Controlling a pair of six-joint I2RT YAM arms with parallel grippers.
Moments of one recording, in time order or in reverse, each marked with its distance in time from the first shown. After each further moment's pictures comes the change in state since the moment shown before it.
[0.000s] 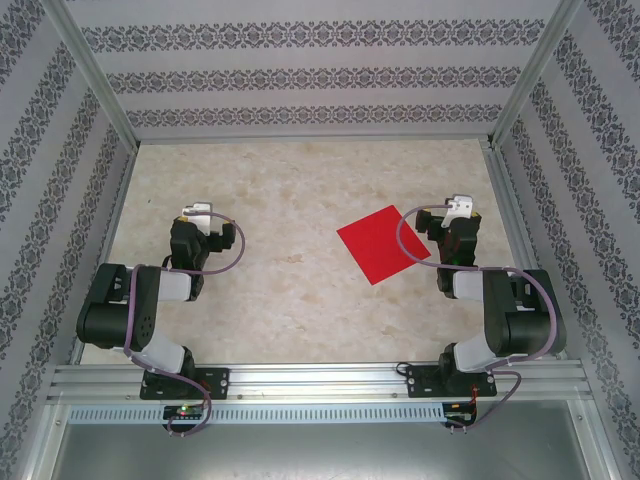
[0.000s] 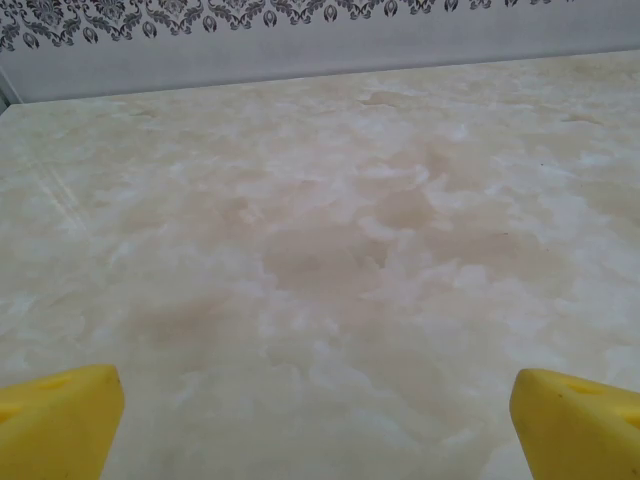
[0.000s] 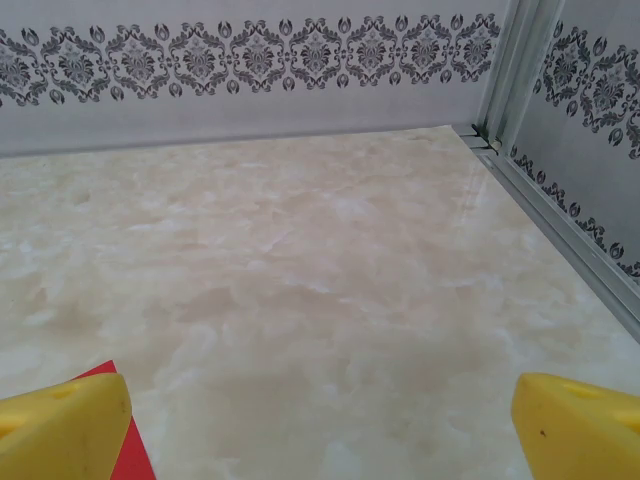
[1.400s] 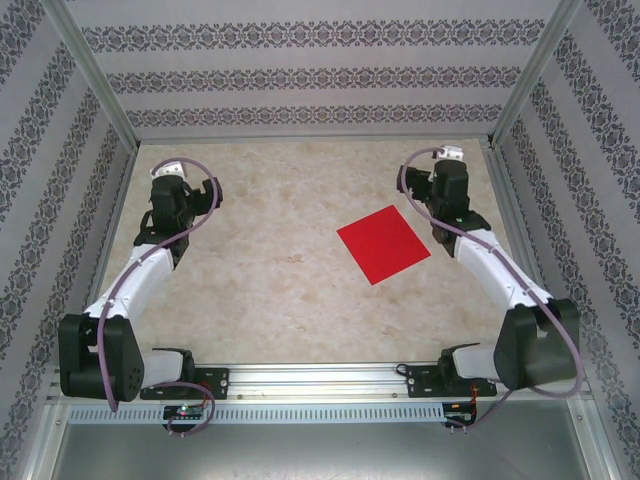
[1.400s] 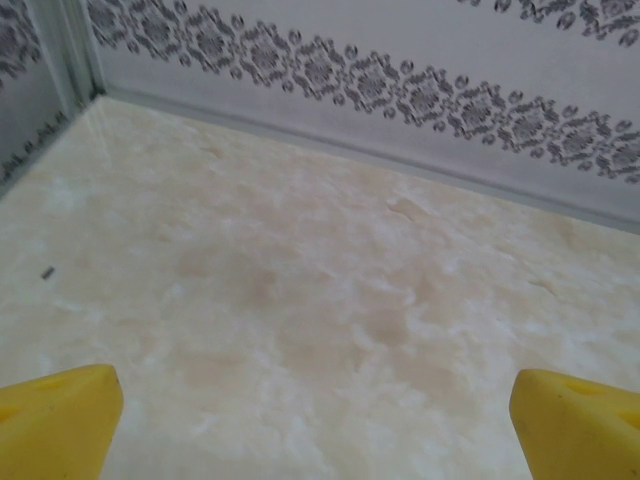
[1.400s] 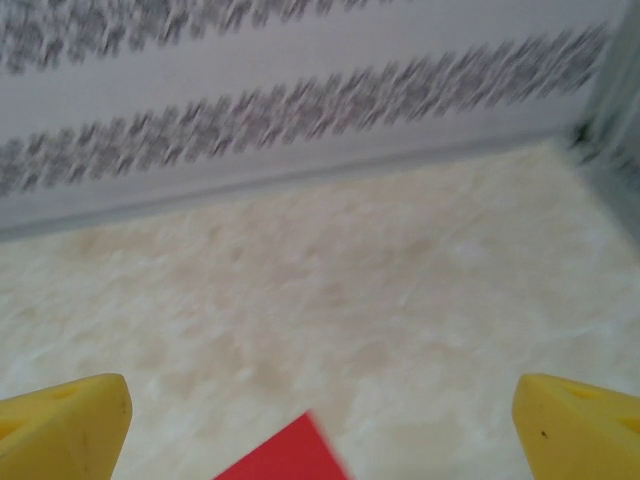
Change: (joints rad) left arm -0.001 -0.287 0.452 -0.860 -0.072 -0.344; right arm 0.198 -0.135 0.577 -0.925 0.024 0.243
